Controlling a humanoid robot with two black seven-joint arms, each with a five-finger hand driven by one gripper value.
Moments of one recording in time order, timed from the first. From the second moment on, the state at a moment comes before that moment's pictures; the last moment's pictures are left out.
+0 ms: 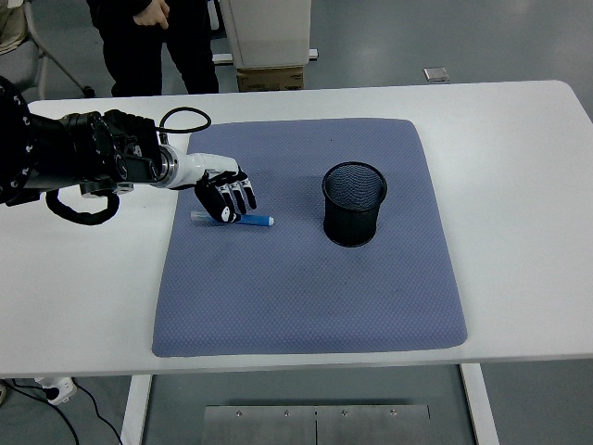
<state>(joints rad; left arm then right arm) -1.77 0.00 1.40 -1.07 -0.29 -0.10 -0.38 0.02 0.00 0.67 0.23 0.36 0.04 0.12</state>
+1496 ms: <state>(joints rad) -1.73 0.00 1.40 -1.06 -0.24 -0.02 -0.38 0.02 0.00 0.67 0.23 0.36 0.04 0.12</state>
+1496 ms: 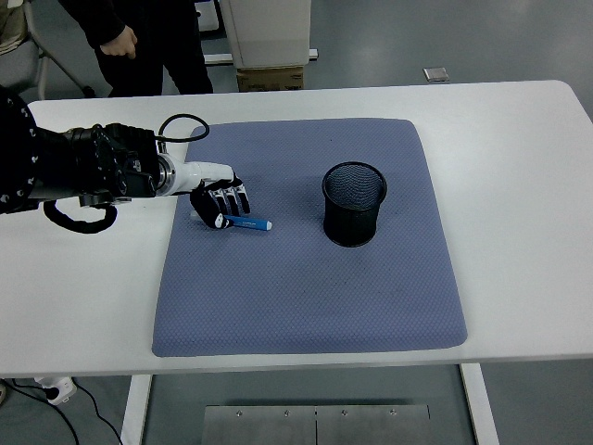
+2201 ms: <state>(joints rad) -1.71 0.00 1.40 -1.06 -0.22 0.01 -0.38 0.02 0.00 0.67 0.23 0.36 0.04 0.12</state>
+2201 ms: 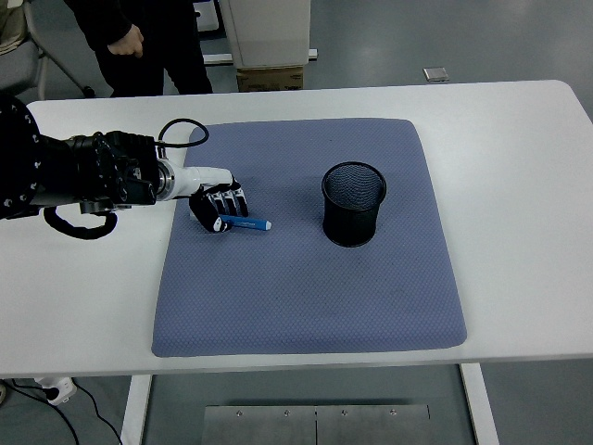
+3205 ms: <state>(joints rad) -1.71 0.00 1.40 -1.06 -0.22 0.02 -0.38 0.02 0.00 0.67 0.23 0.36 0.04 0.12</state>
